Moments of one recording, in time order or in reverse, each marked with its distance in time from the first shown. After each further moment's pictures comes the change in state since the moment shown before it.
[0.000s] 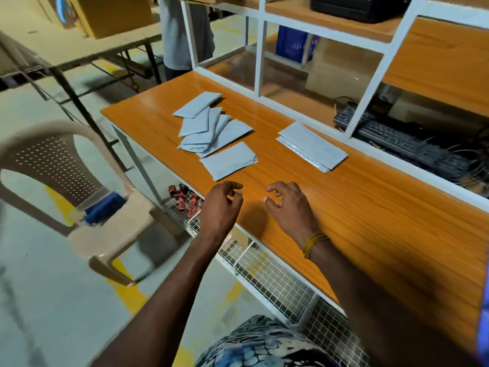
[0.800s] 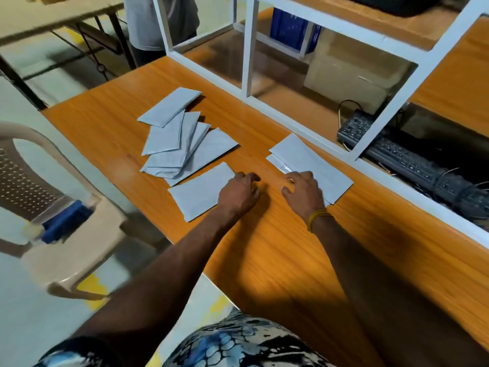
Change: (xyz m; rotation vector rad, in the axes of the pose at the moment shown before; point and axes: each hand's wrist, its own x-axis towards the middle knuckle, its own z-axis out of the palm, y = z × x) left_hand 0.212 0.004 0.128 0.325 -0.387 0.077; right_hand 0.224 0.134 0.005 -0.326 -0.049 0.184
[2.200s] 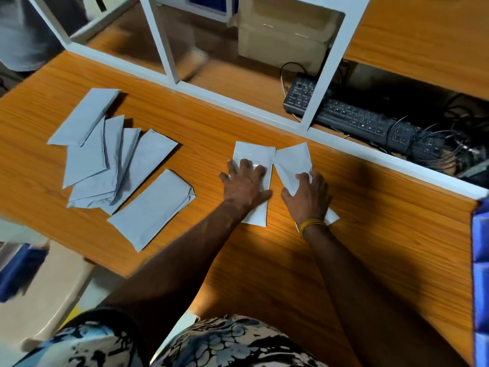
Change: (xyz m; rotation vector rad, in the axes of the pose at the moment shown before) left_hand 0.063 0.082 0.090 0.361 -0.243 0.200; right_hand -0.033 0.094 0.005 -0.152 0.238 0.452
